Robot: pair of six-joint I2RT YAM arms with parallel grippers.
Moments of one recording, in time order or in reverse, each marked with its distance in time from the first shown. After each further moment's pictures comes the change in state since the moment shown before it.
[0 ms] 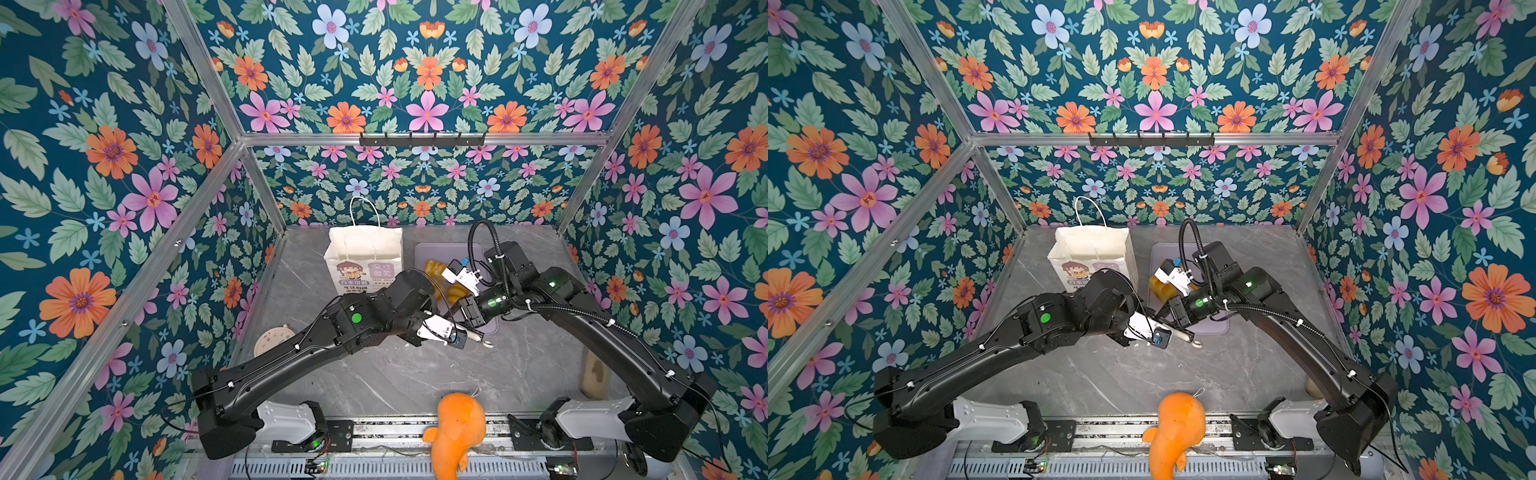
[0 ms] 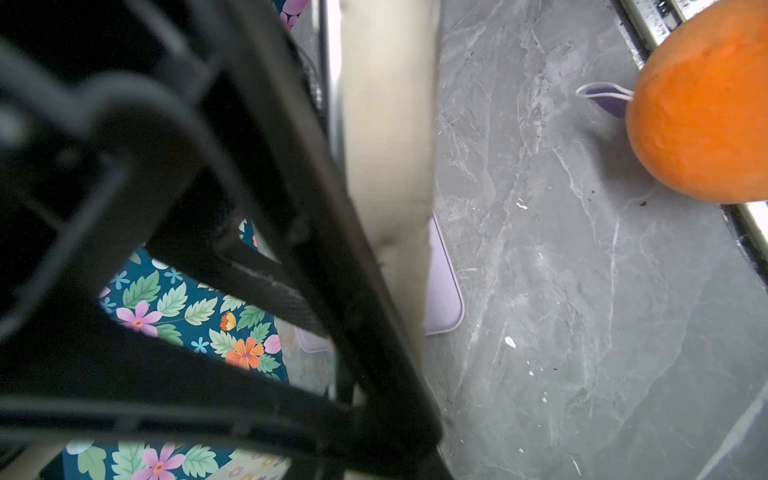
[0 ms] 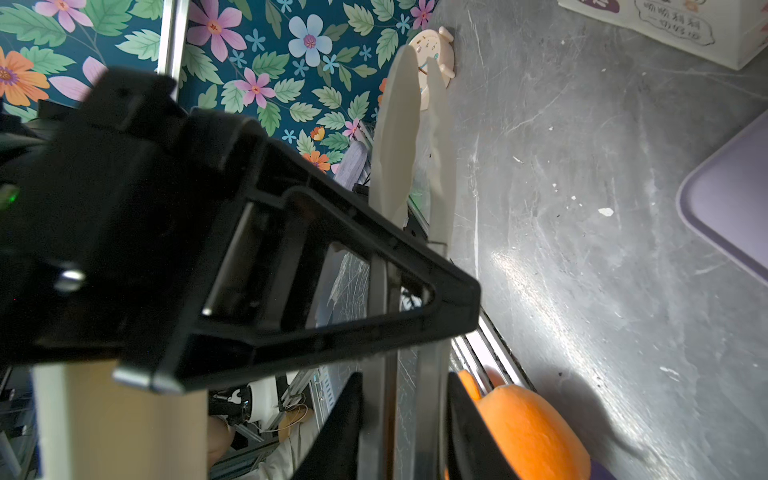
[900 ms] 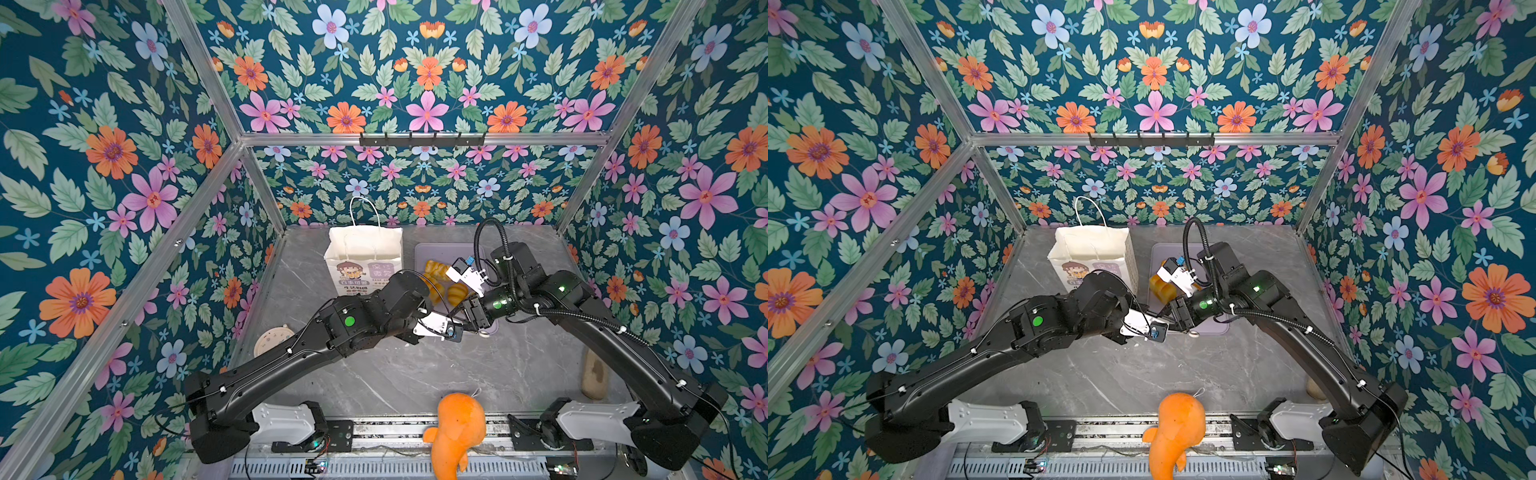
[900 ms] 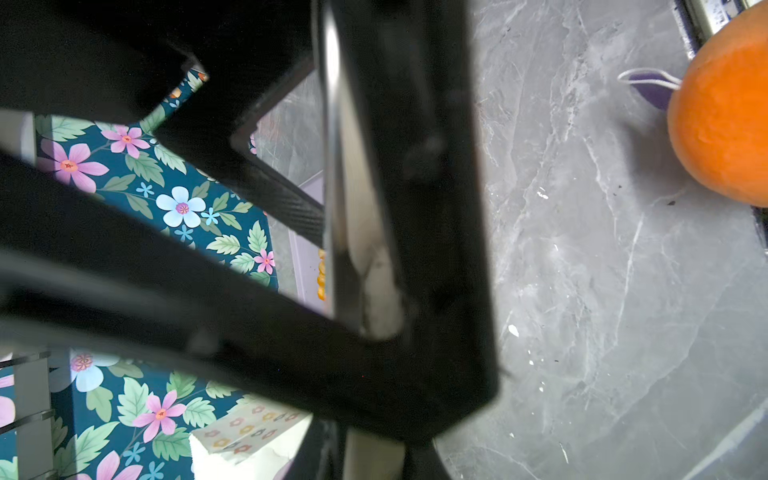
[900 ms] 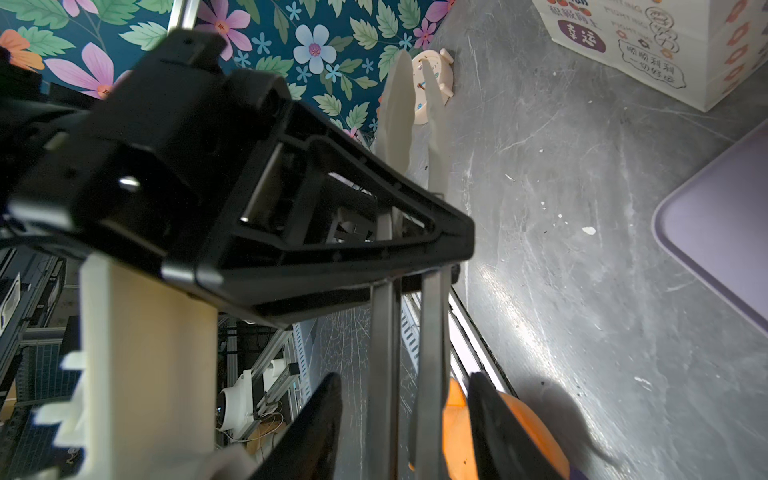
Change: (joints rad) left arm 0.000 -0.028 -0.014 0.000 -0.079 -0.072; right arm 0.000 -0.038 -0.008 0.002 0.035 -0.036
